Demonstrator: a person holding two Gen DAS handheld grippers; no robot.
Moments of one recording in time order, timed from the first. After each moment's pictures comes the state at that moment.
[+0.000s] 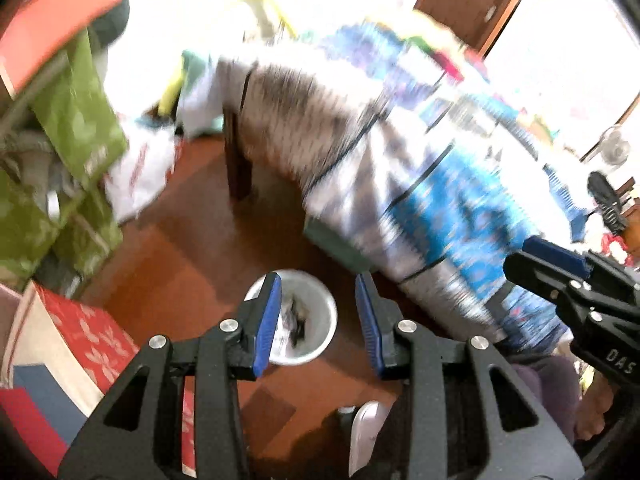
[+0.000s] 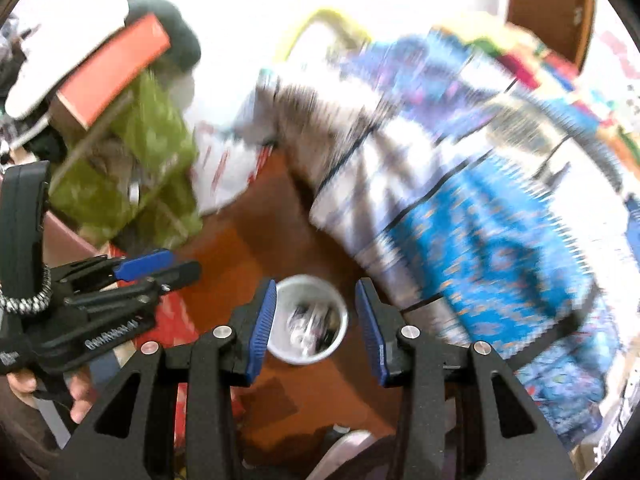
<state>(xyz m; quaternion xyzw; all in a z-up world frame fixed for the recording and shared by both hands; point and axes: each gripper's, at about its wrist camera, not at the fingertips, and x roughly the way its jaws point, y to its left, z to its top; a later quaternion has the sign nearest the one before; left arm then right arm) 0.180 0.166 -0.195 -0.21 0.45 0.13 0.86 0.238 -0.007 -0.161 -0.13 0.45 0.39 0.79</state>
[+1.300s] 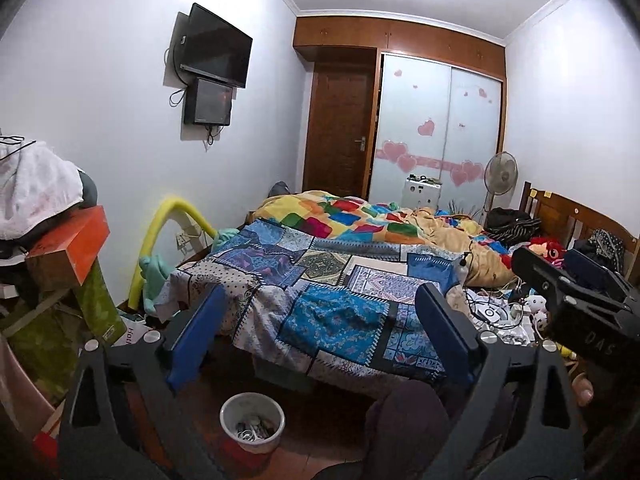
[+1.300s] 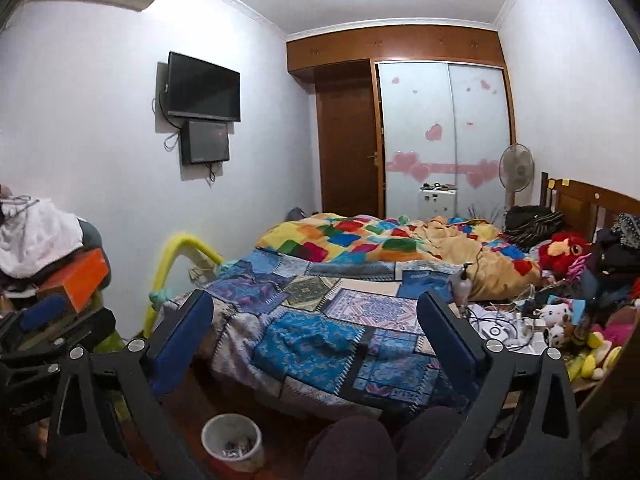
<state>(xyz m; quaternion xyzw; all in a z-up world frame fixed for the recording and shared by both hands) -0.033 0.003 0.005 -0.05 0.16 0.03 0.99 0.022 -0.190 0.004 0.02 0.13 0.12 0.98</state>
